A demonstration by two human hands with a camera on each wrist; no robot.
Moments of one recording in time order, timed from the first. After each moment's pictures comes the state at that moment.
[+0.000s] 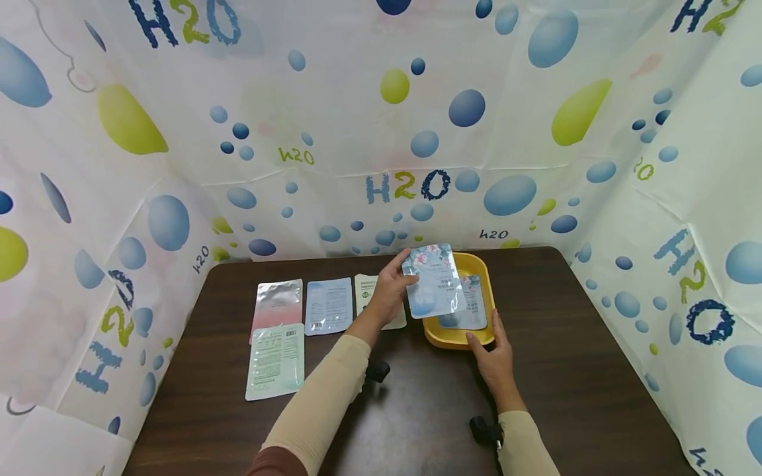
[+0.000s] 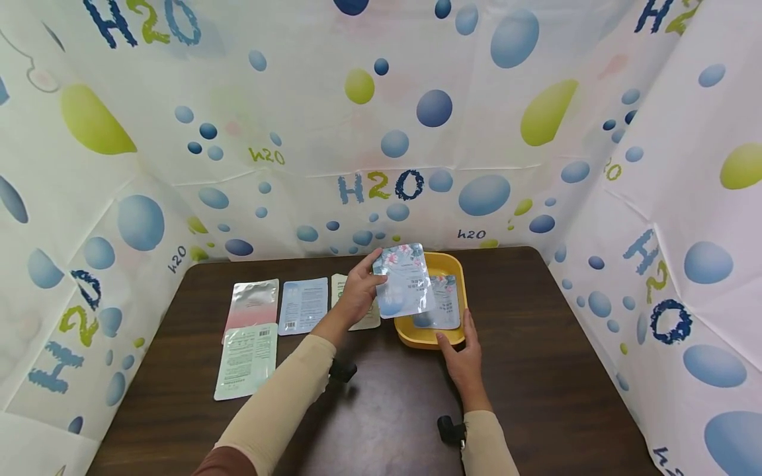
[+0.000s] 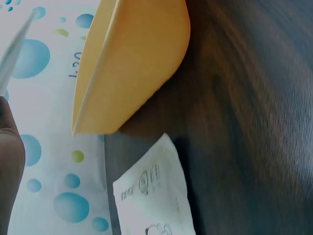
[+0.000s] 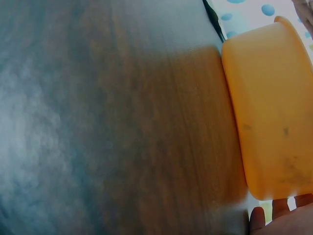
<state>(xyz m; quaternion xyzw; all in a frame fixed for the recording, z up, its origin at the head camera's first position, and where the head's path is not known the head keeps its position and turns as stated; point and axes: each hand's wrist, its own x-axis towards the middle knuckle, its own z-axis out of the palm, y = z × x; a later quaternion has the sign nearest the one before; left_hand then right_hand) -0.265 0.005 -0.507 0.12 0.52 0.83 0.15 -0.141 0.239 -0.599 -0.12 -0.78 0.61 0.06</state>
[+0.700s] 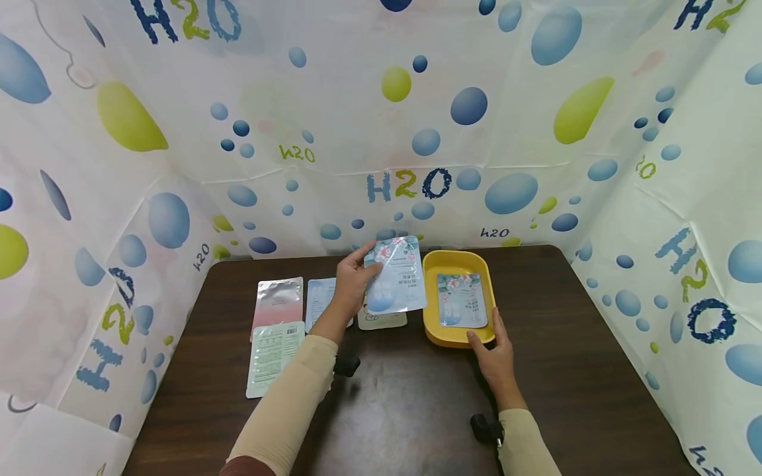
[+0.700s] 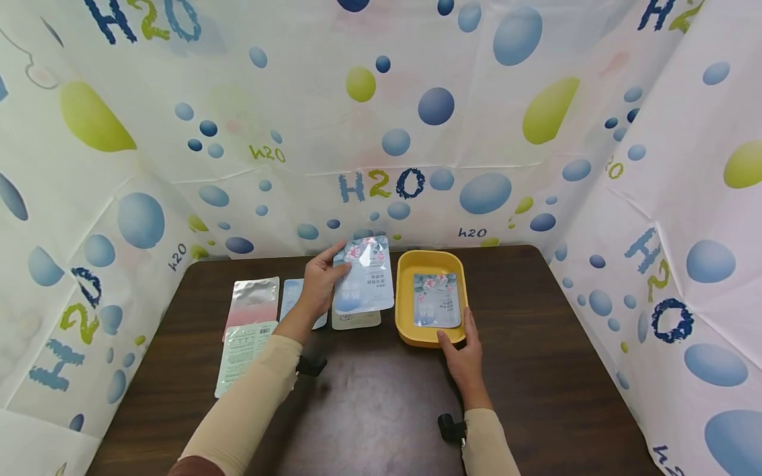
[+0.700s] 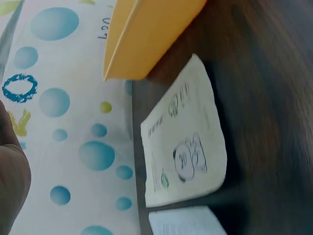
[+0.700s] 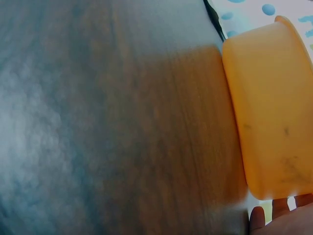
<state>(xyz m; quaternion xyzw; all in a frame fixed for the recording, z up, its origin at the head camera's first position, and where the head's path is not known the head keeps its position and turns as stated) -0.268 -0.058 -0.485 0.06 0.59 0.80 0.03 -0.130 0.228 -0.556 -0.12 -0.77 0.62 0.05</state>
